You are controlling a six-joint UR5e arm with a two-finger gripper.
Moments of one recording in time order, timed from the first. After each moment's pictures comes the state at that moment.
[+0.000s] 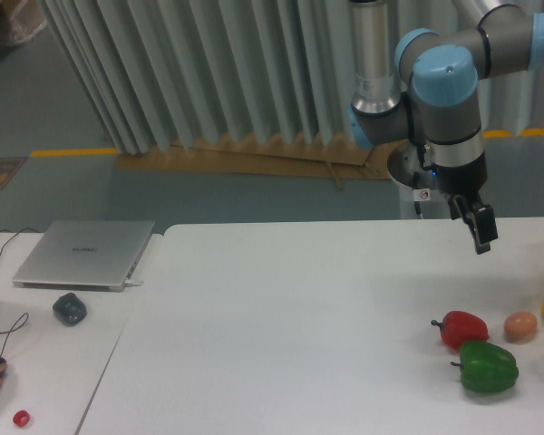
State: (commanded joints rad) arm 2.39 -1.67 -1.58 -1.38 1.65 1.46
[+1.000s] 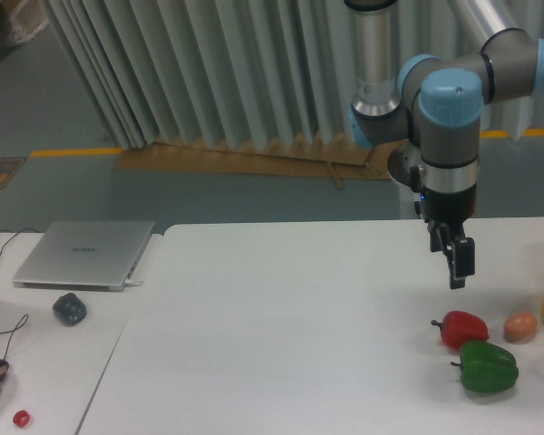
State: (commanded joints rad) arm 2.41 -1.80 -1.54 -1.24 1.51 1.60
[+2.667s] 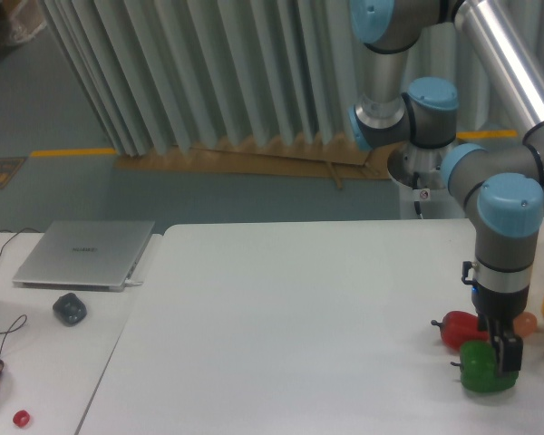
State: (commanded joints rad) arm 2.47 -2.06 -1.44 -1.12 1.51 1.70
